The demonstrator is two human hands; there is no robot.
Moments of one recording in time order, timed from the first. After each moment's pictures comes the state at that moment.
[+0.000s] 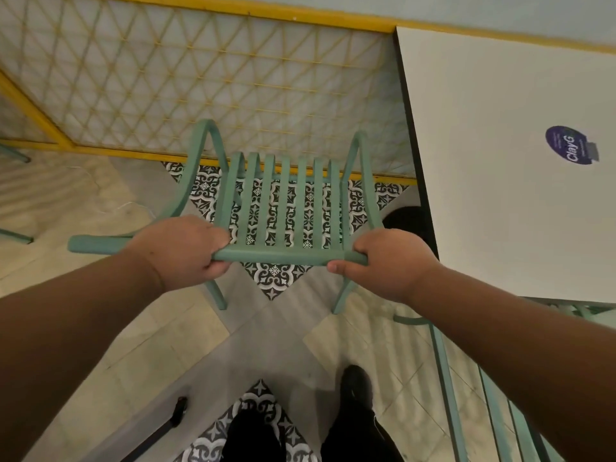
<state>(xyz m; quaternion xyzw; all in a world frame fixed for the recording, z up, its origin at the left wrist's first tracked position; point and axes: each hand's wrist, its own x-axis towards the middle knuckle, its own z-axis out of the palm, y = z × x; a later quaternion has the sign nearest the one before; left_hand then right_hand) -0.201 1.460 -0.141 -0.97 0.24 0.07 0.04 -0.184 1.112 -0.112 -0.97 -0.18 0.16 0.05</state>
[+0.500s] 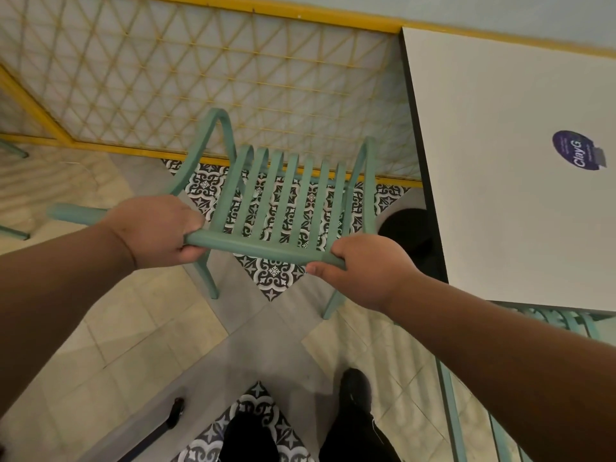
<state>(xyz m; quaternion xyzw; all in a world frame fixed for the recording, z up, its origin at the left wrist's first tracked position) -0.177 1.500 -0.136 -0.97 0.23 0.07 0.05 -0.190 1.148 -0.115 -0.96 -0.20 0.16 0.10</state>
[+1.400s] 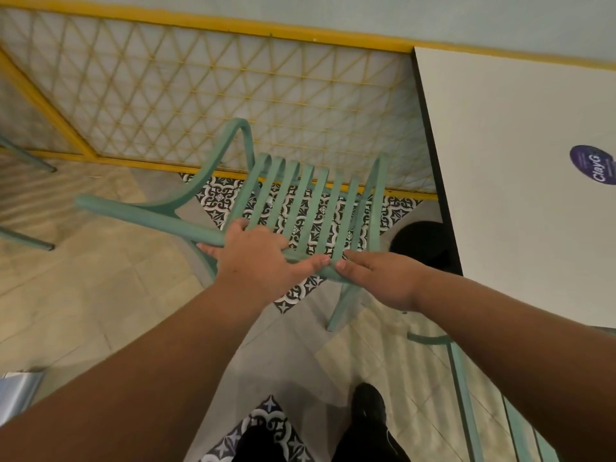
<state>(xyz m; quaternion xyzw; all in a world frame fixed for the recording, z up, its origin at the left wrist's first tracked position) -0.198 1.369 -0.127 -0.99 -0.03 0.11 -0.09 -0.170 1.146 -0.109 -0.91 -0.13 0.37 0.17</state>
